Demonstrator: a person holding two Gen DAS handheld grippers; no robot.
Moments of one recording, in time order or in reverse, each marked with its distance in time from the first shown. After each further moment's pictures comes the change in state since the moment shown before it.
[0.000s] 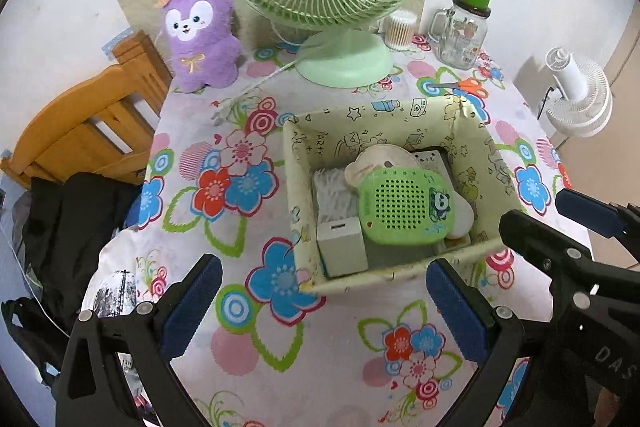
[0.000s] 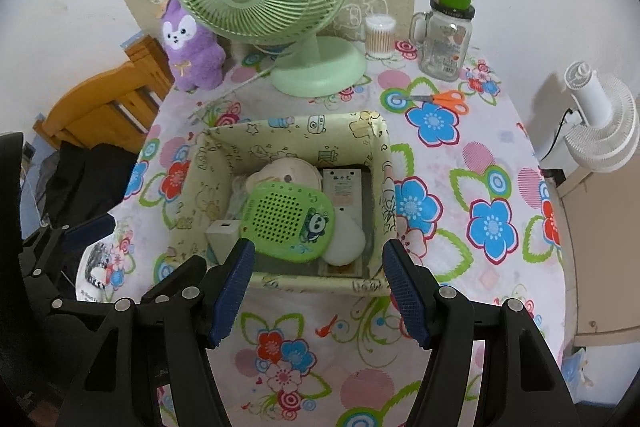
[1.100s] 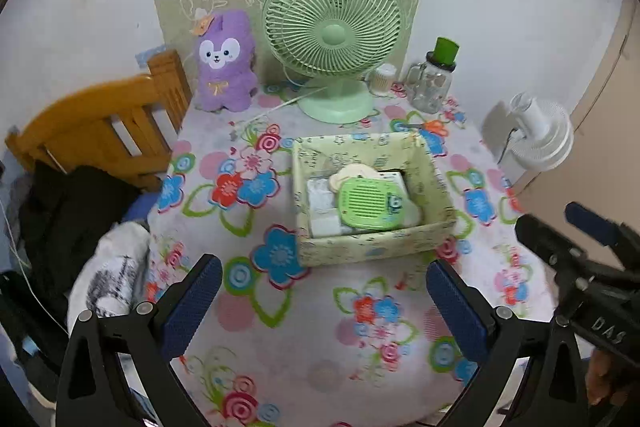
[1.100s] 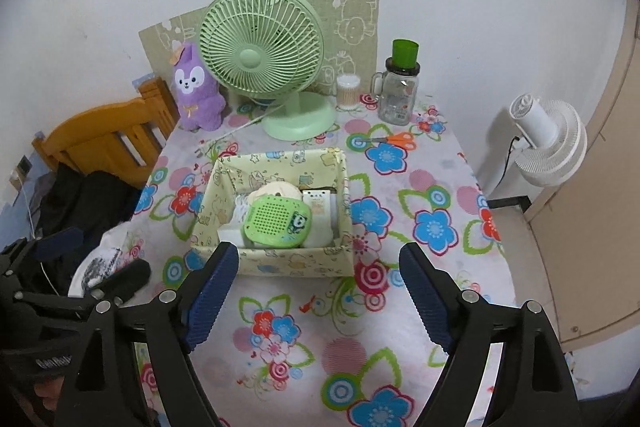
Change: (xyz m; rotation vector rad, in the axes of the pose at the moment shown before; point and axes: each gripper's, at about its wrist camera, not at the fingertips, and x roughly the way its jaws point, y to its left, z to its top) left arm -0.101 0.014 -0.045 -0.085 -0.143 -0.092; right arm -0.104 0.000 -0.048 -0.006 -0.194 -0.086
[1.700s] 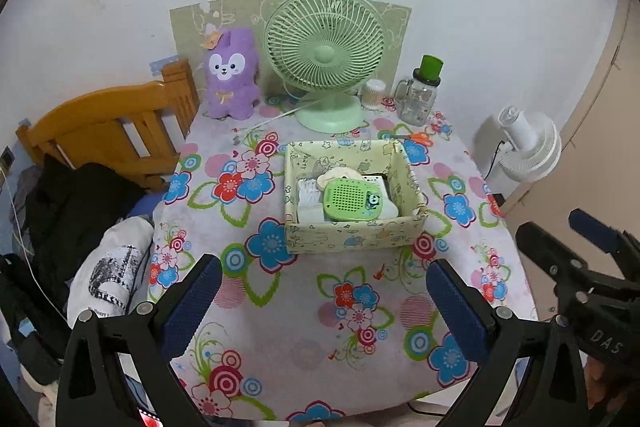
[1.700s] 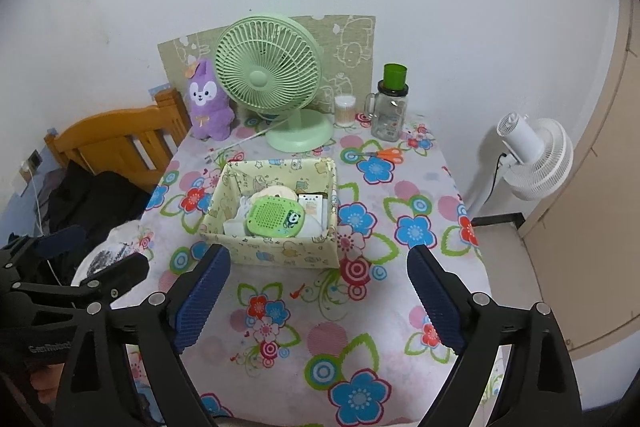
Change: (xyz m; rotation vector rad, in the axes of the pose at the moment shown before) left arm -0.047 -0.020 -0.028 -0.024 -0.067 0.005; right arm -0.058 -0.011 -0.023 -0.021 -0.067 -0.001
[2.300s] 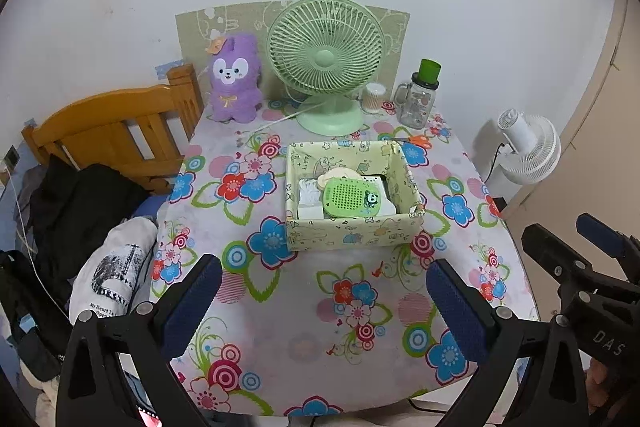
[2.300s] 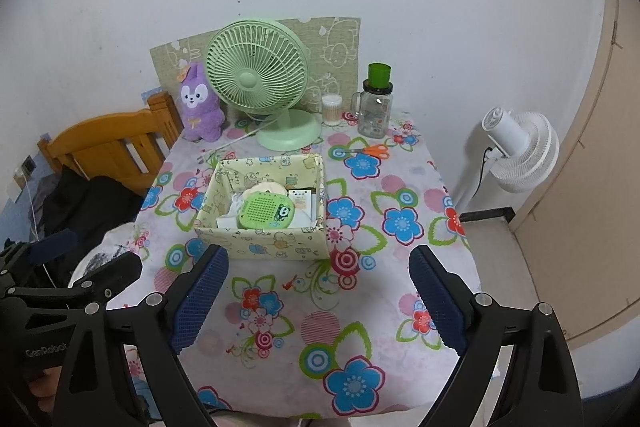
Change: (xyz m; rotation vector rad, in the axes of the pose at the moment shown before) left arm -0.010 -0.006 -0.010 0.005 -0.025 0.020; right arm -0.014 -0.002 -0.010 0.016 -0.013 -0.038
